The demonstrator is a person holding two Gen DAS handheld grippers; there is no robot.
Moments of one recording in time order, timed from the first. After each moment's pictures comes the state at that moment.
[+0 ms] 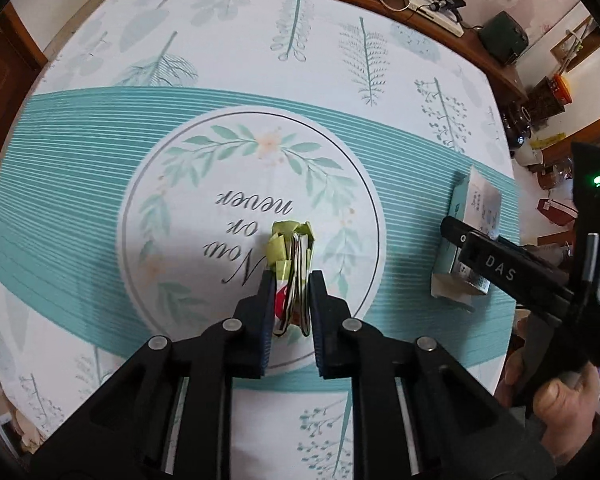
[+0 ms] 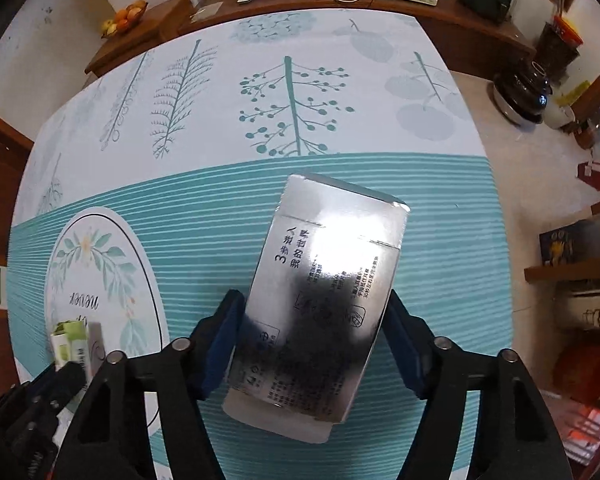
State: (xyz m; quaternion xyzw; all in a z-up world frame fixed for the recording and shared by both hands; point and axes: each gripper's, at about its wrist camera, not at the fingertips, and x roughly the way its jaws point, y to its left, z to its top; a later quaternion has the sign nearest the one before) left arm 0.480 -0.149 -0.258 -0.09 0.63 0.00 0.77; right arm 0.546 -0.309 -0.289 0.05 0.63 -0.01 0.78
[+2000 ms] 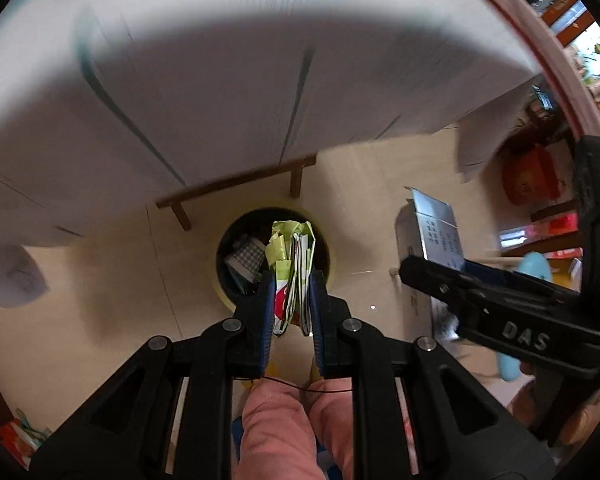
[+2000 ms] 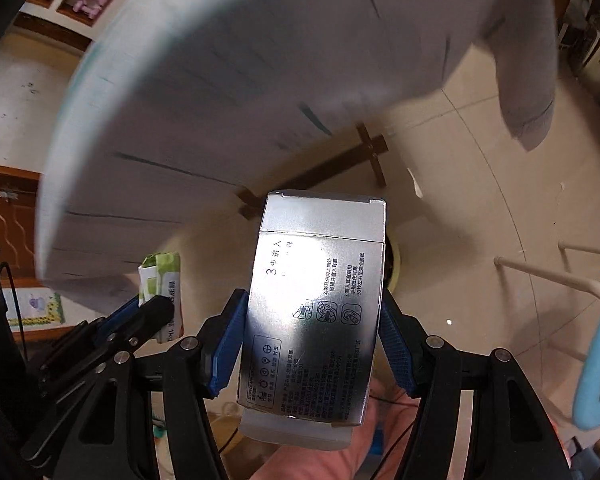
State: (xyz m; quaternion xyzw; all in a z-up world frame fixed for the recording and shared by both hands) left arm 0.029 -0.054 -0.376 0.05 0.65 -0.19 0.74; right arm -0.044 -0.231 -0.407 0.26 0.64 -0.03 0.72
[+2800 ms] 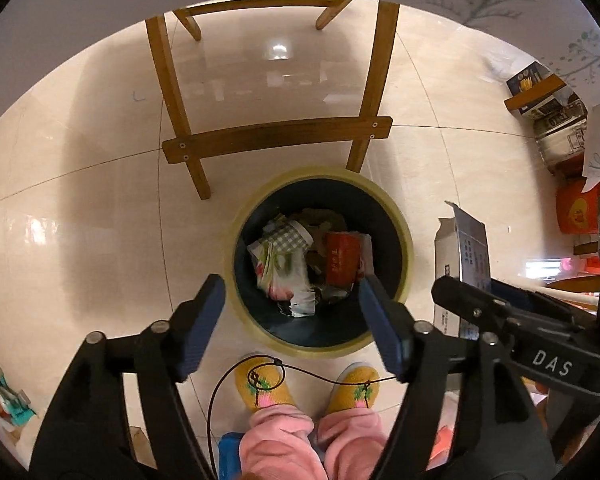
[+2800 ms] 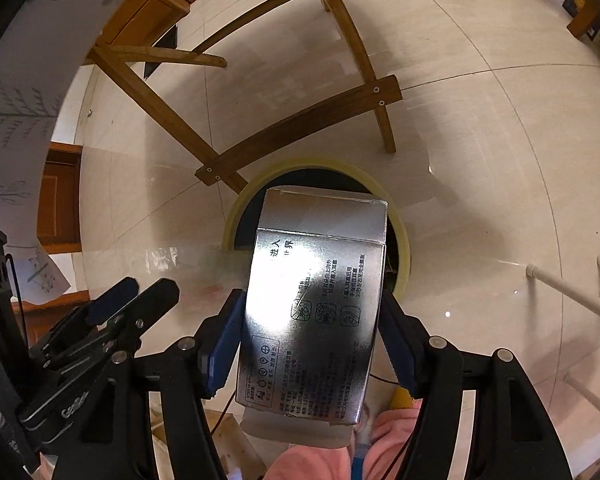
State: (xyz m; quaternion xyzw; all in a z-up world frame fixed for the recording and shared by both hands) left arm 0.038 -0.031 -0.550 0.04 0.67 -0.11 0.73; right arm -0.024 -0.225 -0.590 0.24 0.67 0.02 0.70
